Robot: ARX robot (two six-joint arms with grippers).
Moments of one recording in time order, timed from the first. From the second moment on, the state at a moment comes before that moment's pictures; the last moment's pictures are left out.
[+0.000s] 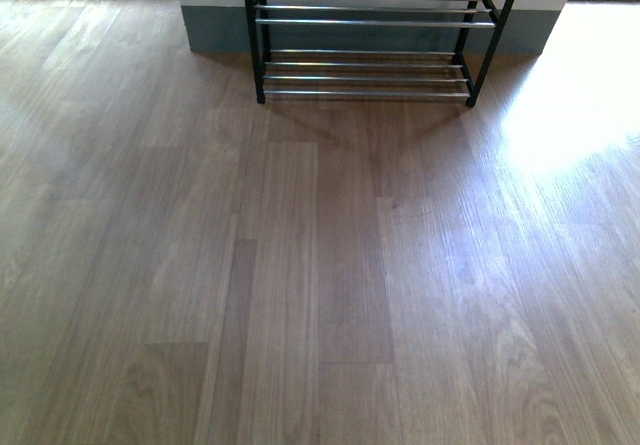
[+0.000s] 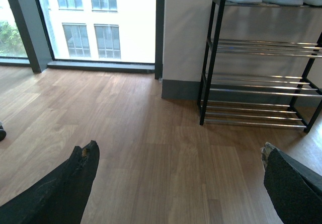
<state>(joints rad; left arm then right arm) 0.00 0.02 0.01 0.00 0.00 0.00 0.00 0.00 0.02 0.00 0.00 -0.01</state>
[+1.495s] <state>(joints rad) 0.00 0.02 0.01 0.00 0.00 0.00 0.00 0.00 0.02 0.00 0.00 -0.01</state>
